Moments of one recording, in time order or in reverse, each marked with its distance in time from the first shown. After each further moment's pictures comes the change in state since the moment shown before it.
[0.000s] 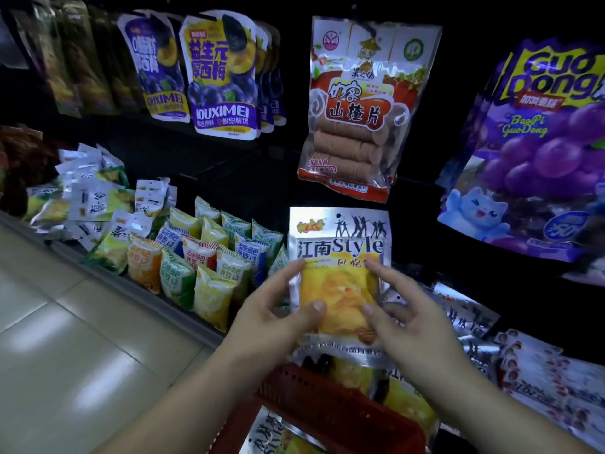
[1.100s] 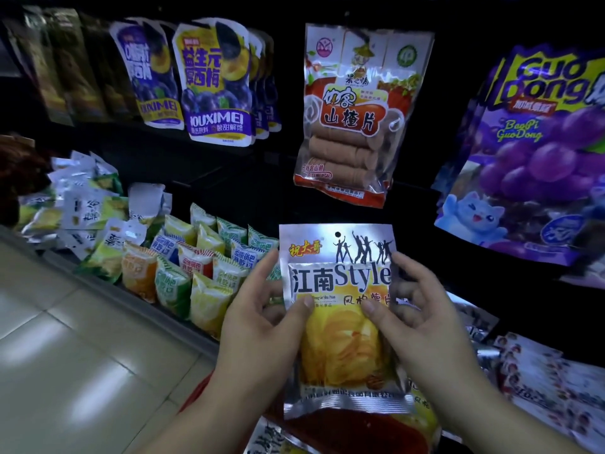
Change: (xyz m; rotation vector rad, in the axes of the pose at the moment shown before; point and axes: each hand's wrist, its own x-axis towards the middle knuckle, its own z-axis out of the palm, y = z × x) left_hand -0.005 0.002 0.013 0.001 0.247 0.192; right_hand 0.005 0.000 -0.002 0.081 0.193 -0.013
